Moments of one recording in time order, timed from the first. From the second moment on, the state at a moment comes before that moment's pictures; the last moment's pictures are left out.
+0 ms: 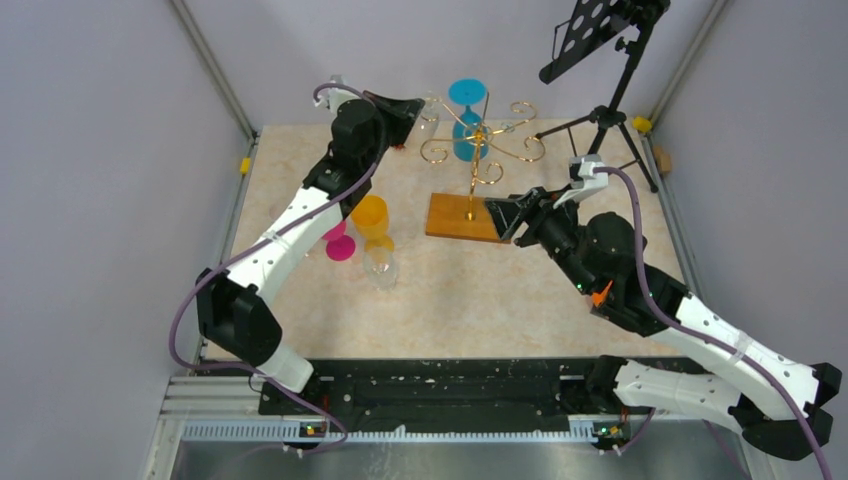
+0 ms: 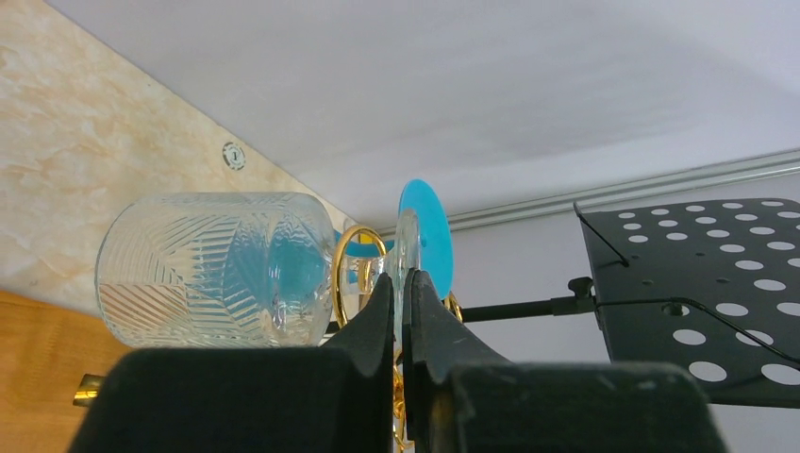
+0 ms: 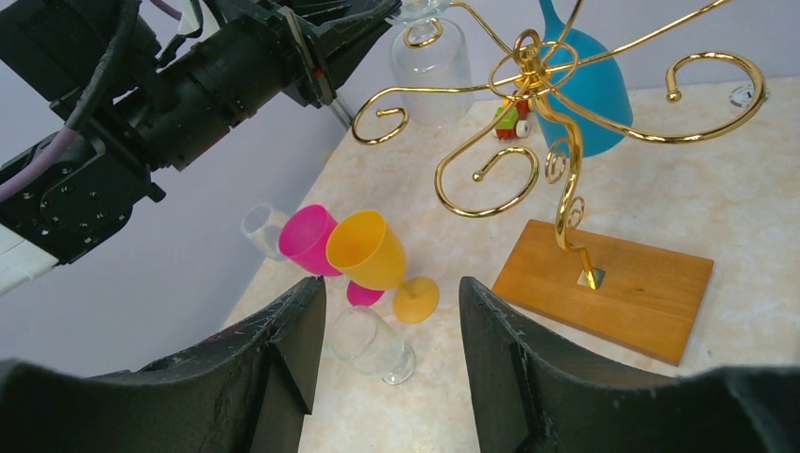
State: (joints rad) left arm -0.48 1.57 1.50 0.03 -0.18 -1.21; right arm 0.98 0.85 1.05 -0.17 0.47 0.45
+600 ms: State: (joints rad) left arm -0.49 1.57 1.49 0.04 -0.22 -1.25; right arm 0.98 0.82 1.03 -0.17 0.47 0.47
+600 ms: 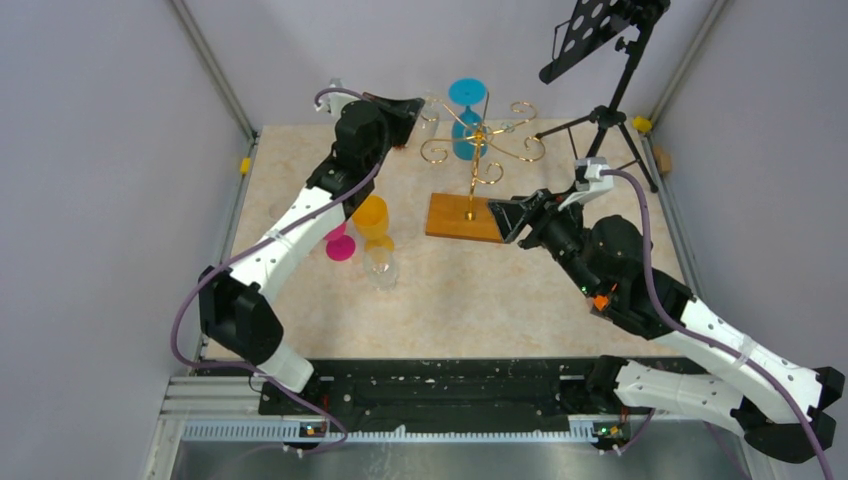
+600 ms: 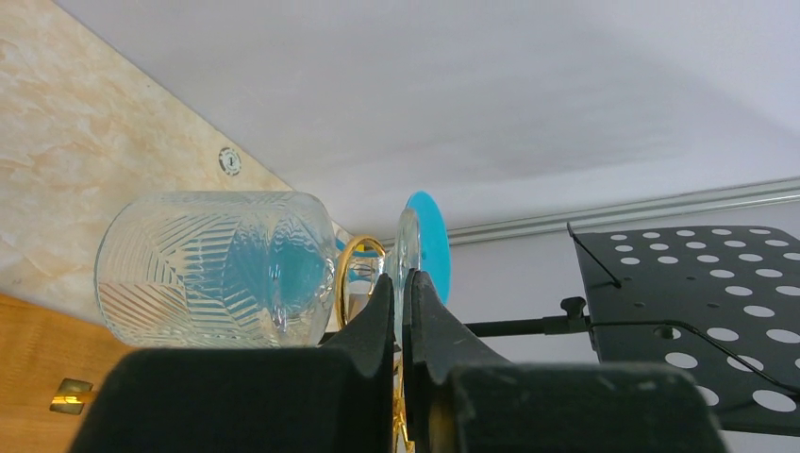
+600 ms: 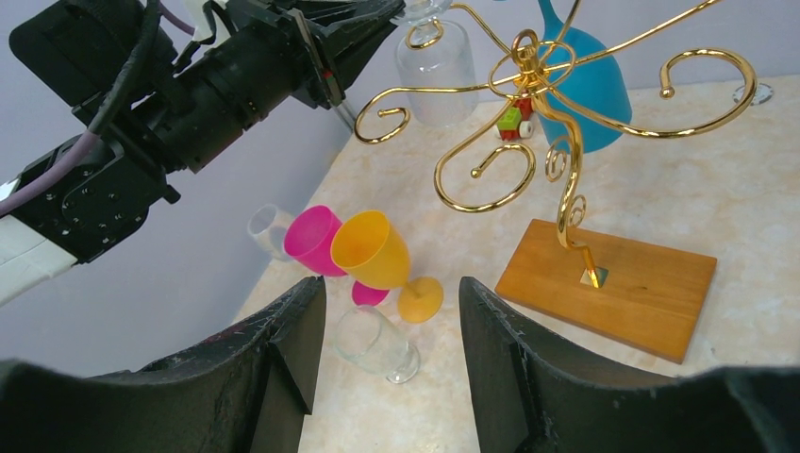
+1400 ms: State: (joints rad) left arm -0.50 1.66 1.57 0.04 -0.15 -1.26; right arm 0.98 0.82 1.03 -0.18 0.47 0.46
